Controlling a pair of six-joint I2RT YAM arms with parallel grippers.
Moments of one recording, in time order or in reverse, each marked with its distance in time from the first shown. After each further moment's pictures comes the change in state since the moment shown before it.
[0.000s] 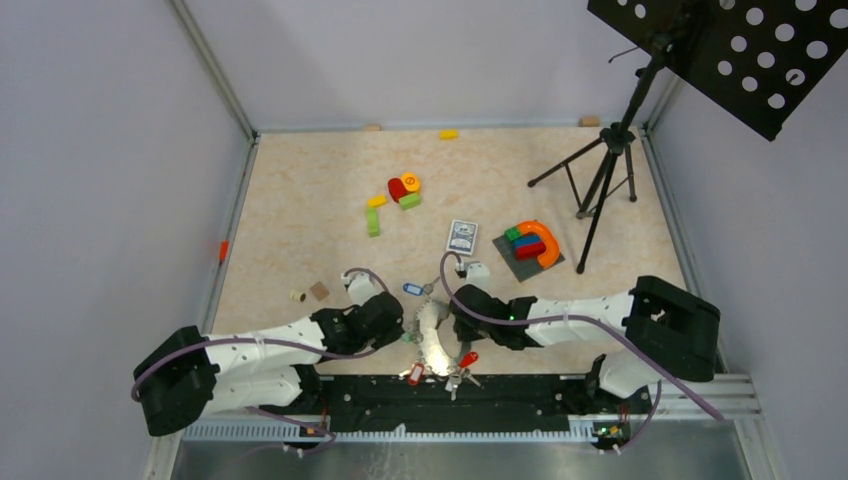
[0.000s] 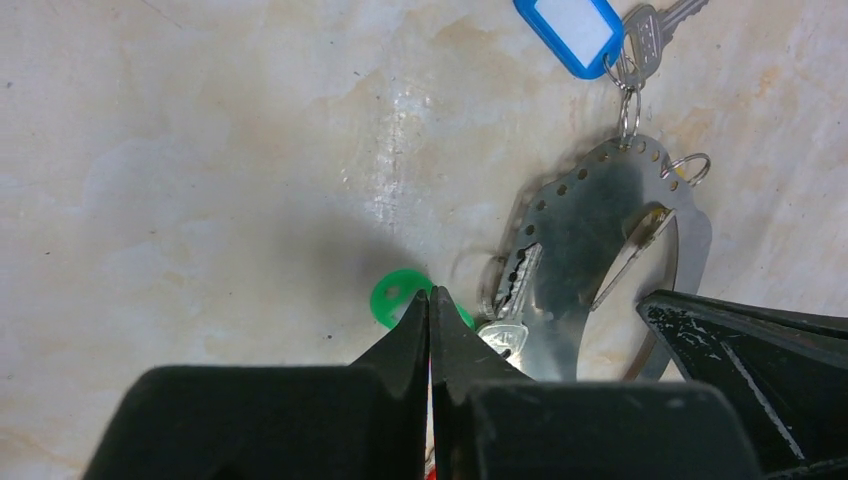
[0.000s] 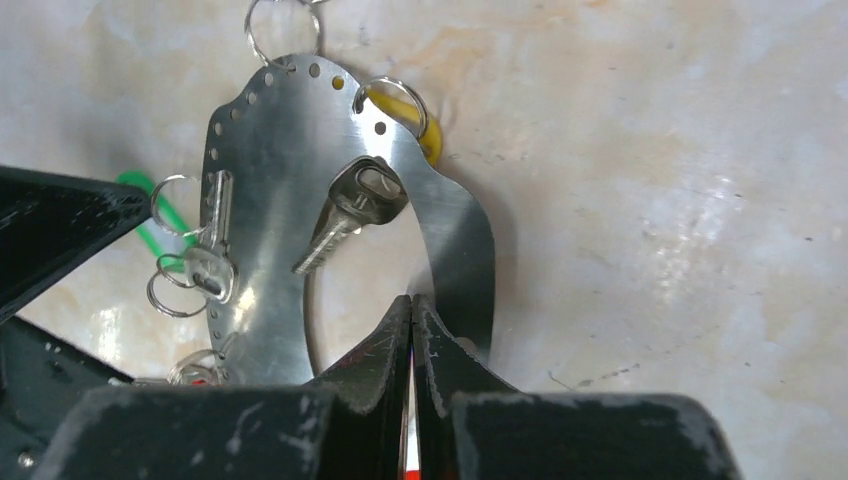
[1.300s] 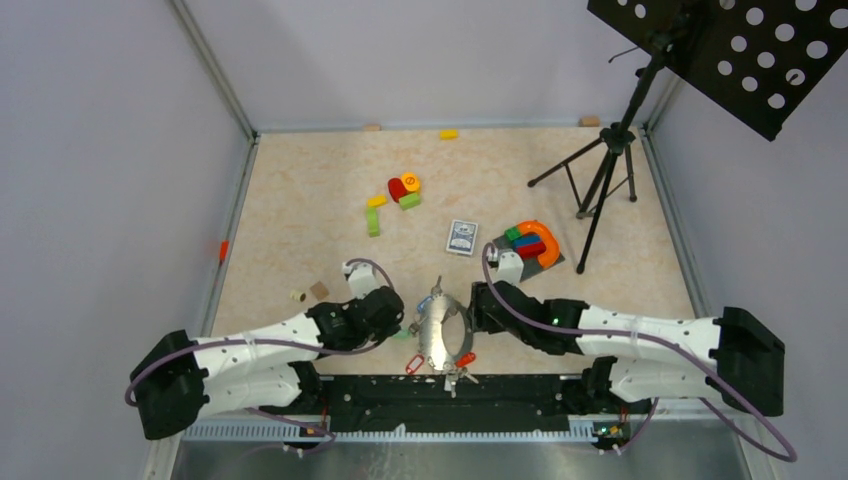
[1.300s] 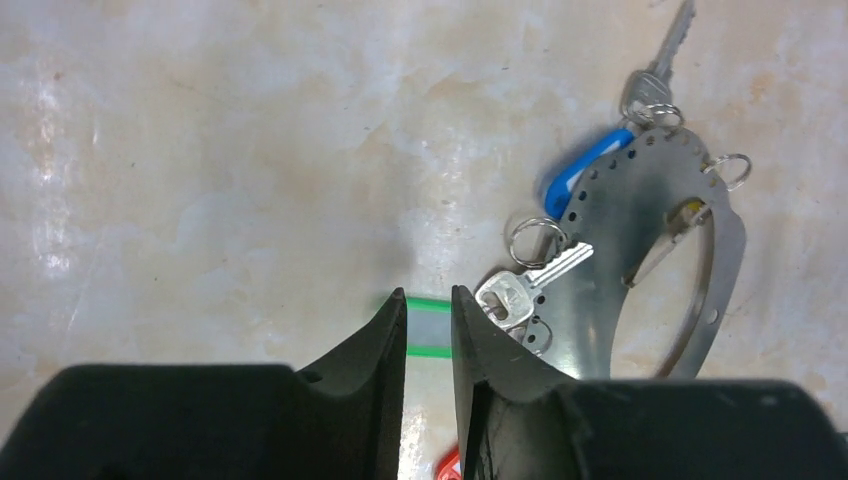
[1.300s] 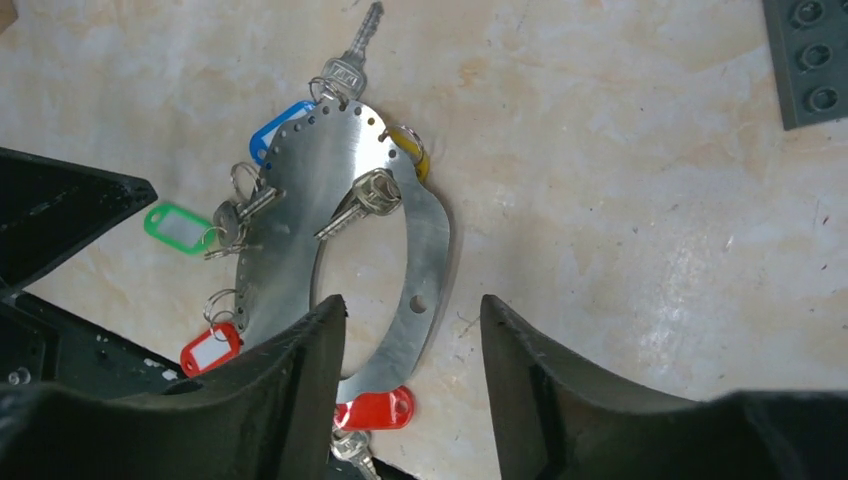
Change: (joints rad) left arm 0.000 -0.028 0.077 -0.141 -0.088 0.116; right arm -0.001 -0.364 -0.029 -0.231 0.158 -0.045
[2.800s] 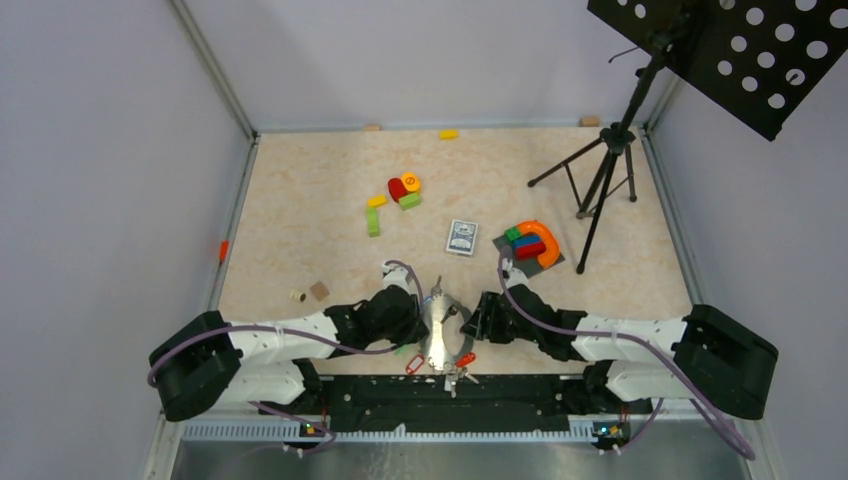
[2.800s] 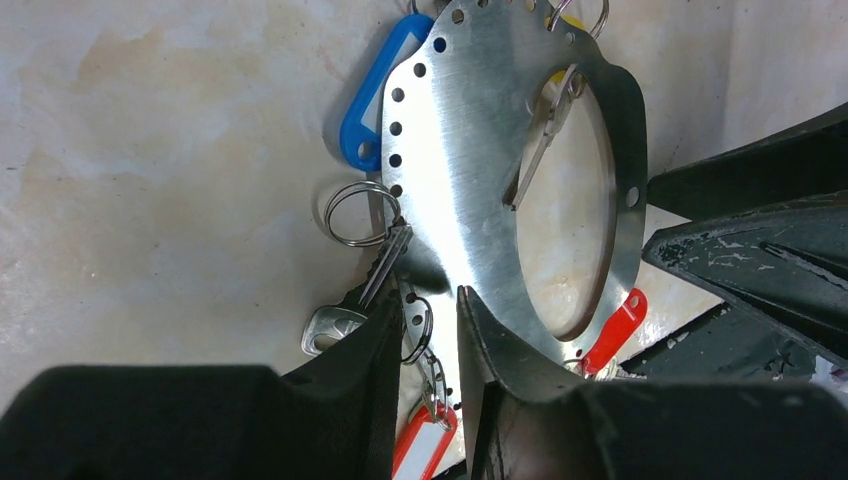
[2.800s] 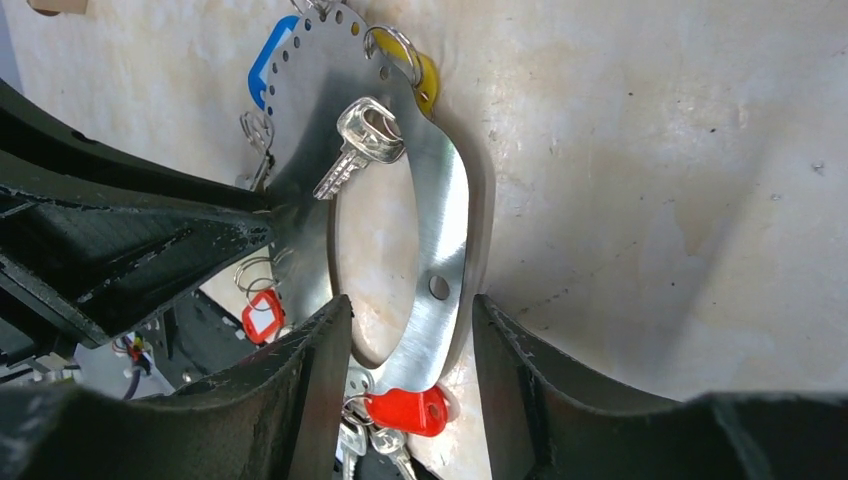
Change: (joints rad) left arm 0.000 0.154 -0.056 0.408 0.311 0.294; right arm -0.169 0.068 -0.289 0.445 -0.381 0.195
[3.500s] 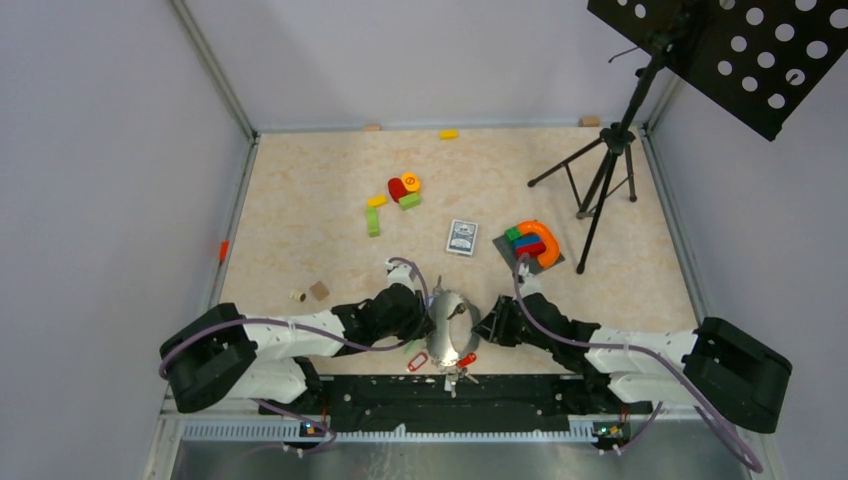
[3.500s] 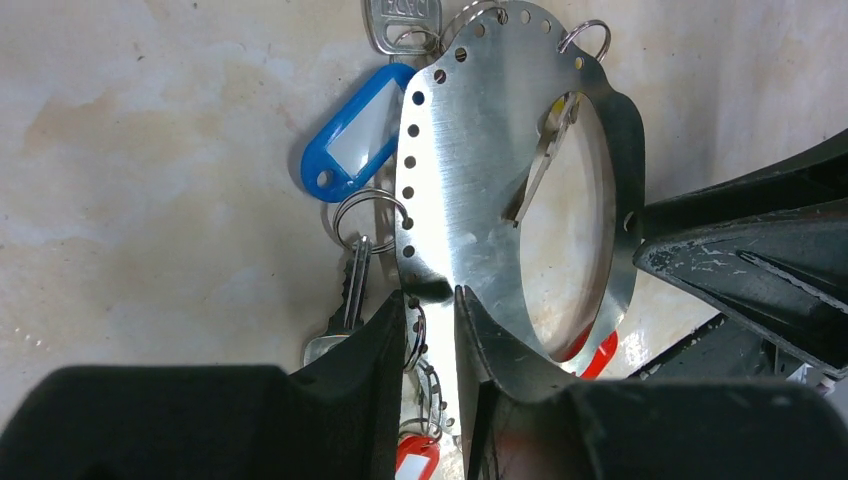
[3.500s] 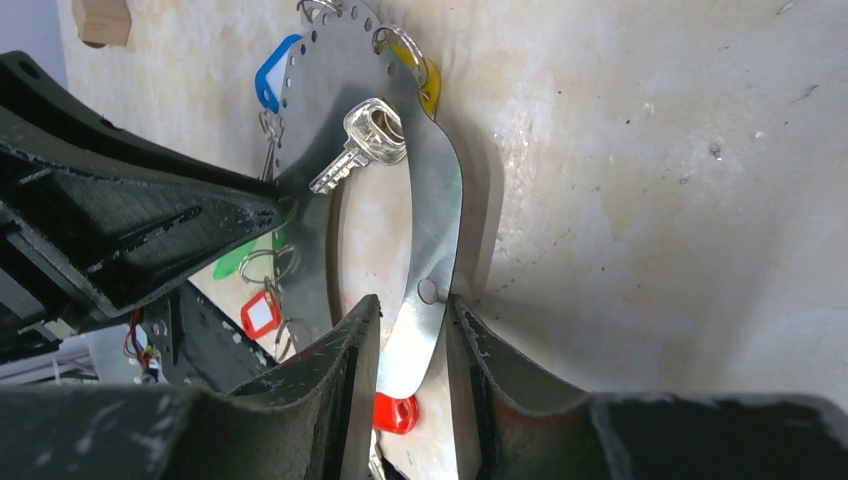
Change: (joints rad) left arm -0.001 0.074 -0.005 0.134 -0.003 -0.014; right arm -0.019 -0.072 -0.143 0.180 0.010 0.015
